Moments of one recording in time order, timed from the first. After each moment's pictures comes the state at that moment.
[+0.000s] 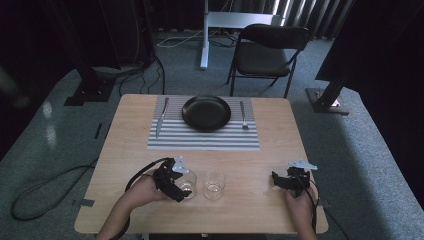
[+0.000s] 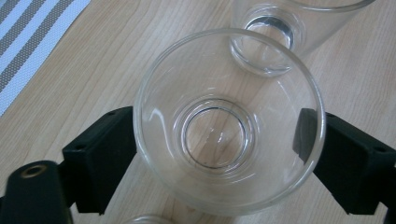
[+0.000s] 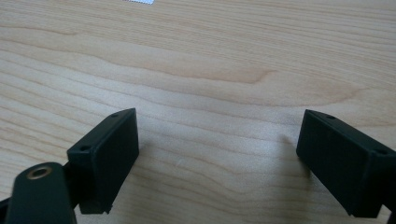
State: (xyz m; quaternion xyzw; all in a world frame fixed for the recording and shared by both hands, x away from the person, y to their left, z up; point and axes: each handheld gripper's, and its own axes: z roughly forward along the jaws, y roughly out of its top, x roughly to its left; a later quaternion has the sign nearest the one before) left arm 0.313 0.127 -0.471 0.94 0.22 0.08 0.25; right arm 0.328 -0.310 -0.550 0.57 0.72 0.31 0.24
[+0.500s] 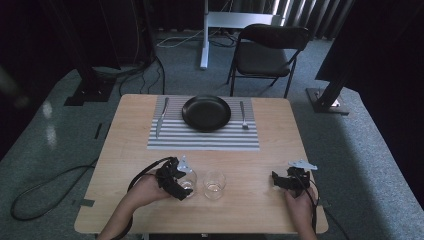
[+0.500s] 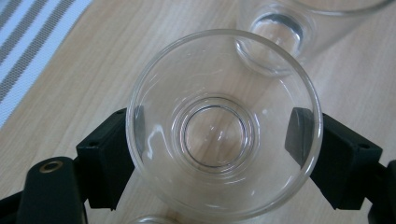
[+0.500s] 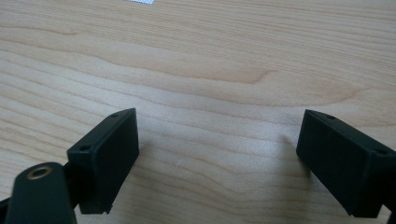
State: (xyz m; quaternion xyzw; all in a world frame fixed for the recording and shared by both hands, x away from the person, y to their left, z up) left arm 0.315 0.119 -0.469 0.94 0.23 0.10 0.24; right arm 0.328 -0.310 -0.550 0.57 0.72 0.31 0.24
